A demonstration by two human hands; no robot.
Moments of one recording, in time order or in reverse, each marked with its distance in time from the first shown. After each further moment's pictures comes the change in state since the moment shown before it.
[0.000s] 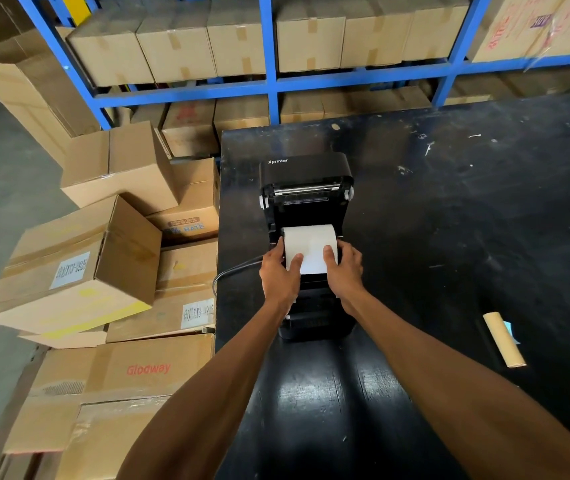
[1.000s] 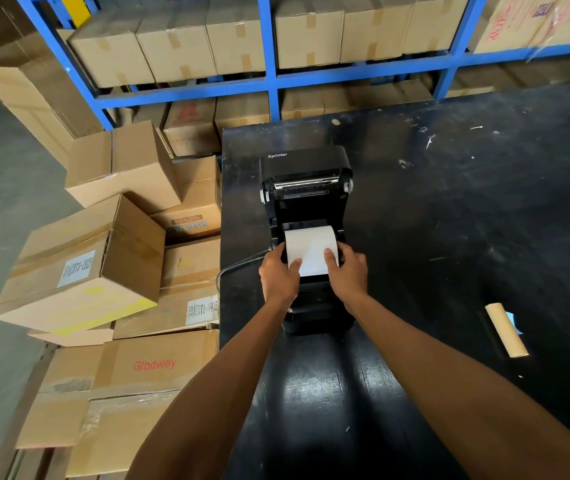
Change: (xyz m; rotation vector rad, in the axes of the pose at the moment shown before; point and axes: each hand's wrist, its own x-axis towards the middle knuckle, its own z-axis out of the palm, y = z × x) left_hand -0.007 -0.004 -0.004 0.168 0.002 -0.046; right_hand -0.015 0.010 -0.003 -0.039 0.065 -0.048
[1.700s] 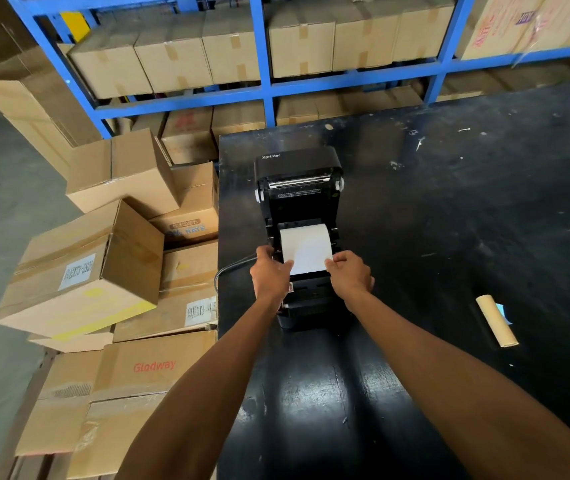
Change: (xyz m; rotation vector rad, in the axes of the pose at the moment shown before) left_hand -0.001 -0.008 -0.008 -0.055 0.045 -0.045; right_hand -0.018 -0.008 -0.022 -0.172 0.011 0.123
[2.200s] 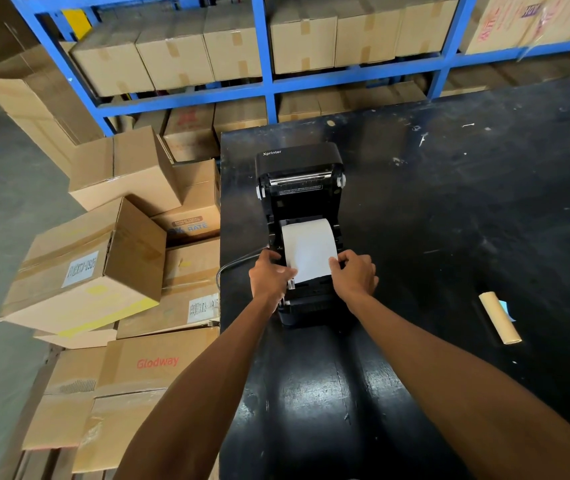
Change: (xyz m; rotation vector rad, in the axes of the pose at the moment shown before) left_hand -0.002 -0.010 -0.010 0.027 -0.086 -0.043; right_hand -0.003 0.010 0.006 -0.093 0.088 -0.069
